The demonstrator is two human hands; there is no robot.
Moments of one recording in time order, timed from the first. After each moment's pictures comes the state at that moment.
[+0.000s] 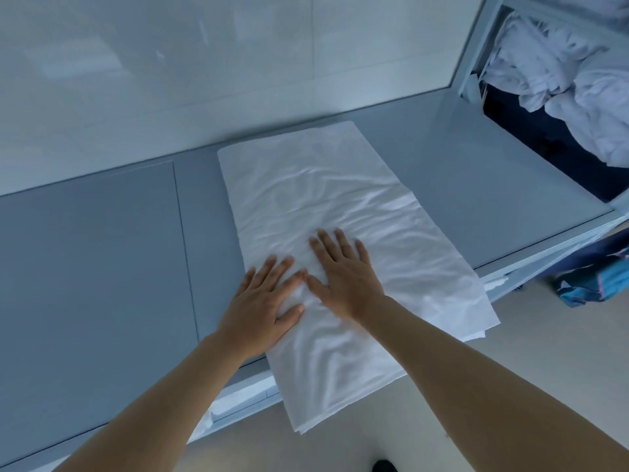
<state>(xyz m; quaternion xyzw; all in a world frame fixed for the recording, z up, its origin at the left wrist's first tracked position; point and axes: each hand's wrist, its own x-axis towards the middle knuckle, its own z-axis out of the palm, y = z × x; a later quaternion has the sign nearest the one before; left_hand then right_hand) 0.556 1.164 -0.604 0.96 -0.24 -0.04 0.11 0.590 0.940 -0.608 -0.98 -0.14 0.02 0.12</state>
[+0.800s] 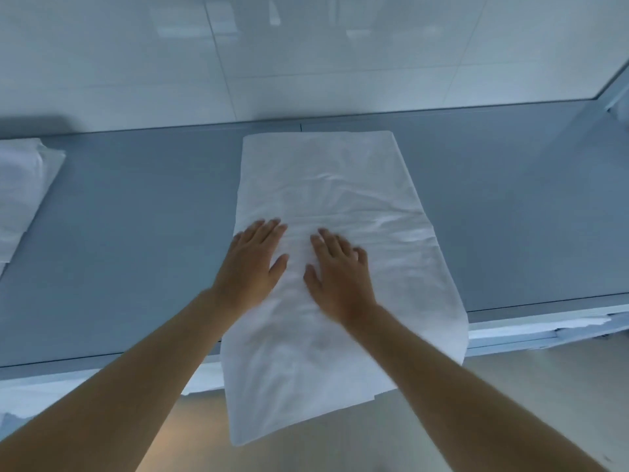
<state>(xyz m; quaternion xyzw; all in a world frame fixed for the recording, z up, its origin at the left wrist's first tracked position) 0.513 1.373 -0.571 0.98 -0.08 0.07 0.15 0.530 1.174 -0.596 -0.96 -0.21 -0.04 0.15</state>
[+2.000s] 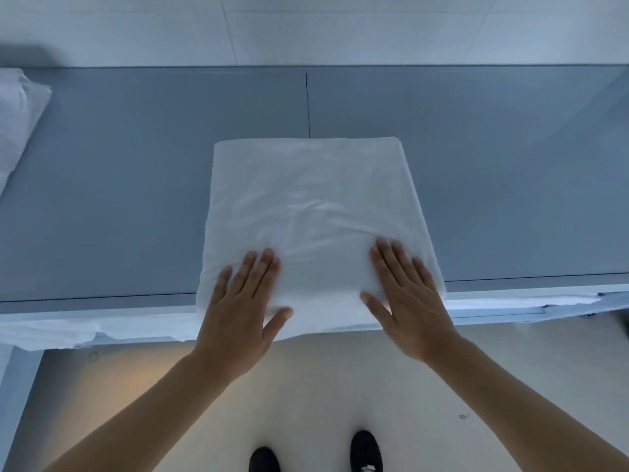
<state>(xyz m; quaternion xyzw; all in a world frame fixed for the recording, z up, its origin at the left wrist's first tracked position) 0.368 1.334 -0.609 1.00 -0.04 0.01 0.08 0.457 1.032 -0.611 -0.96 -0.26 0.03 0.12</state>
